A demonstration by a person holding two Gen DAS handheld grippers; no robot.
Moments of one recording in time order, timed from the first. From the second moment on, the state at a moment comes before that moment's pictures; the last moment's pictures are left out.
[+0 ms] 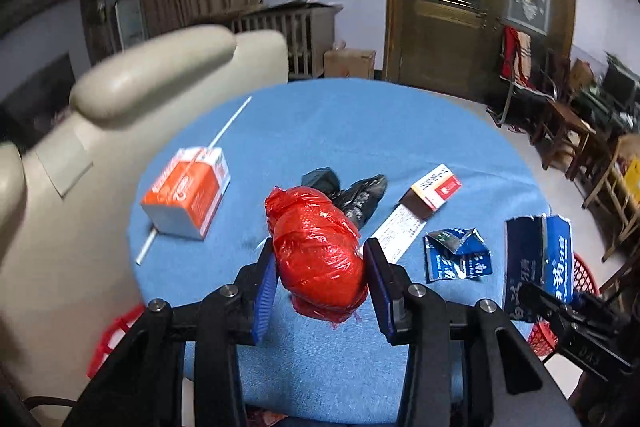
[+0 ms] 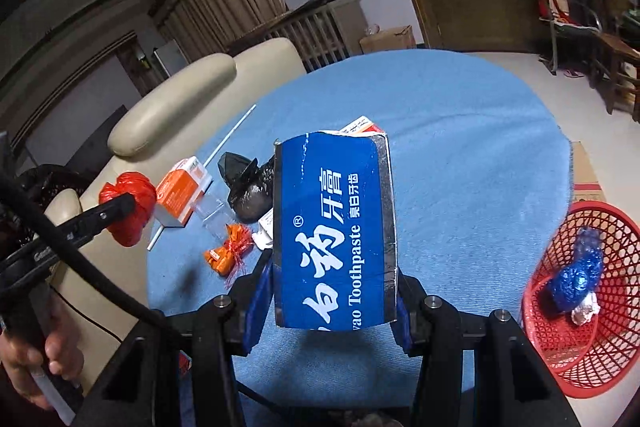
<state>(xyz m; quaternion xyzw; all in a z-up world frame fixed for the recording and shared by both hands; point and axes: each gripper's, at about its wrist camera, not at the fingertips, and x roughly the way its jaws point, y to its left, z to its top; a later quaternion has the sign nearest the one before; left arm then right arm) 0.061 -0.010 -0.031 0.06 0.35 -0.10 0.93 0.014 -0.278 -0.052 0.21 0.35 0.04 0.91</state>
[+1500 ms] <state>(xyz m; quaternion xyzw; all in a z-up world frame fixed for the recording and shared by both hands) 0.006 -0.111 -0.027 0.16 0.32 -0.15 0.92 -0.046 -0.351 -0.063 0.29 0.32 -0.01 0.90</state>
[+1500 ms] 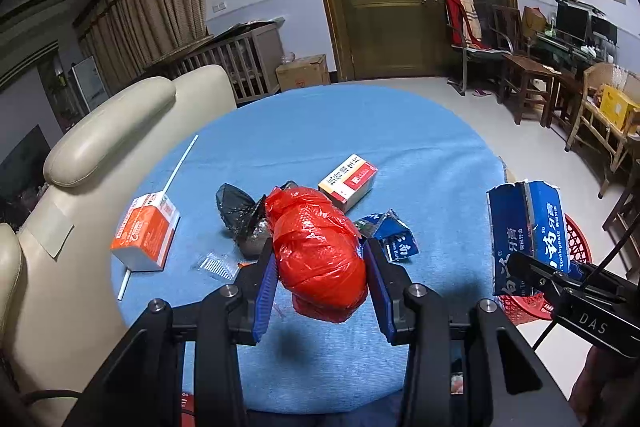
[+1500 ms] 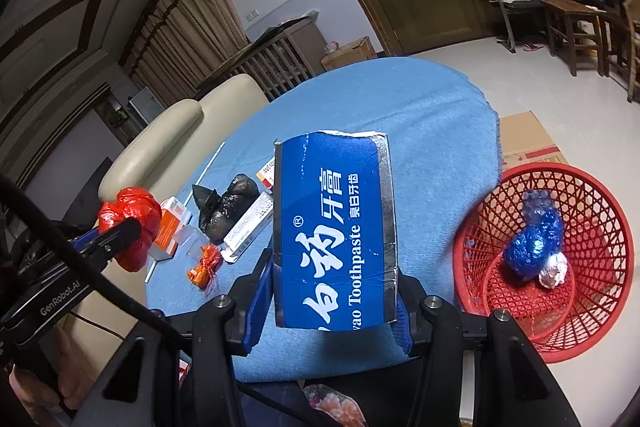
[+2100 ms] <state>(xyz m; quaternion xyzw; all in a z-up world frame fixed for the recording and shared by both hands) 0.003 -0.127 -0.032 0.18 0.33 -0.16 0.91 -0.056 -0.364 -0.068 0.31 0.32 -0.02 0.90</state>
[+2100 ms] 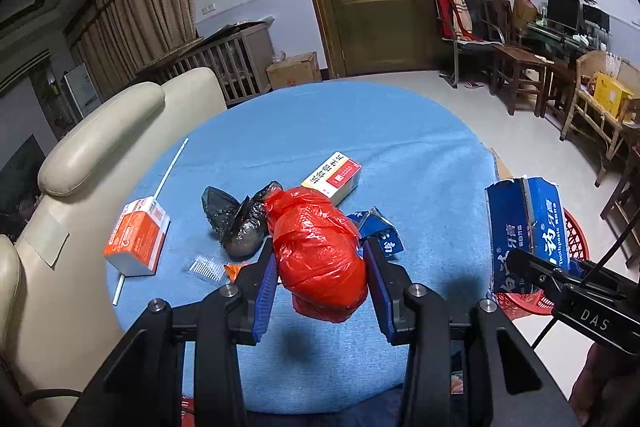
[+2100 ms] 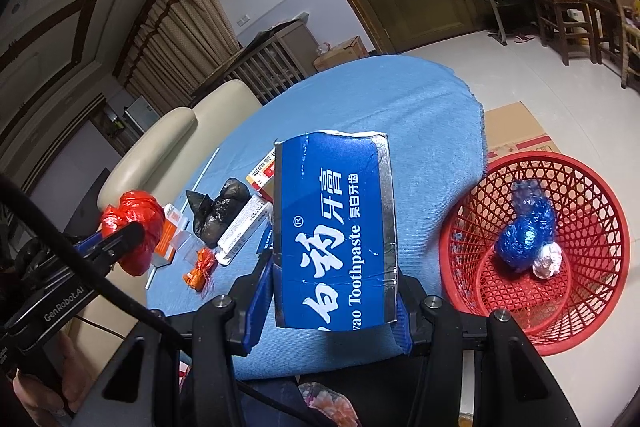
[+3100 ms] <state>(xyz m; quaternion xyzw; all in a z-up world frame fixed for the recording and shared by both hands) -0.002 -0.151 -0.038 0.21 0.32 -0.18 0.91 -0.068 -0.379 -0.073 0.34 0.31 -0.03 0.89</state>
